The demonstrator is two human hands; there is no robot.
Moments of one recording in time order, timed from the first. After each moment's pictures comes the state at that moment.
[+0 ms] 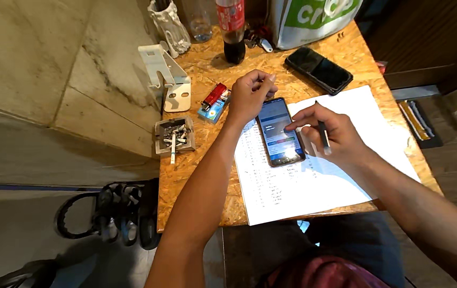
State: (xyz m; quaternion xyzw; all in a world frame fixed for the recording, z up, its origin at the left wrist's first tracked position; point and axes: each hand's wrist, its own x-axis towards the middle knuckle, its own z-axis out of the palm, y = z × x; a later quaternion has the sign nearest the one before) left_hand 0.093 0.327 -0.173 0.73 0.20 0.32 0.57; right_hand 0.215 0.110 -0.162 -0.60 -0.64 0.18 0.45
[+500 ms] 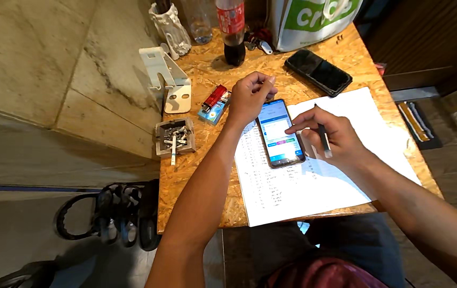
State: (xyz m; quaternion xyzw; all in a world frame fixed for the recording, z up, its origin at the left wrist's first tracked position) left_hand 0.093 0.327 -0.174 0.73 0.19 0.32 0.58; right_hand 0.216 0.110 -0.165 -0.58 -0.66 0.17 0.45
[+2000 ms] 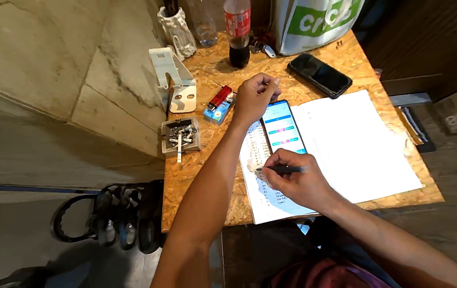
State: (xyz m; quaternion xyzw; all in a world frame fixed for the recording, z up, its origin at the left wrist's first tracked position) left_hand 0.094 0.328 -0.175 0.73 0.19 0.32 0.58; right_hand 0.102 0.098 -0.165 -0.62 -0.55 0.27 0.49
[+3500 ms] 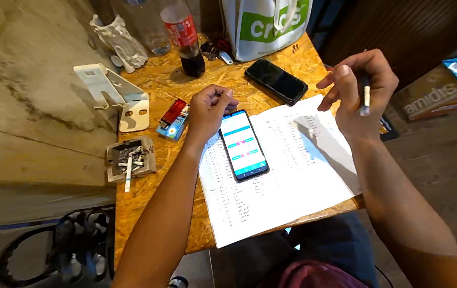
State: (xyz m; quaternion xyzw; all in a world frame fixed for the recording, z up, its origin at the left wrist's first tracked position) left_hand 0.092 0.322 -0.170 0.74 0.20 0.31 0.56; right_hand 0.307 0.102 -0.129 -0.59 -0.50 -0.02 0.63
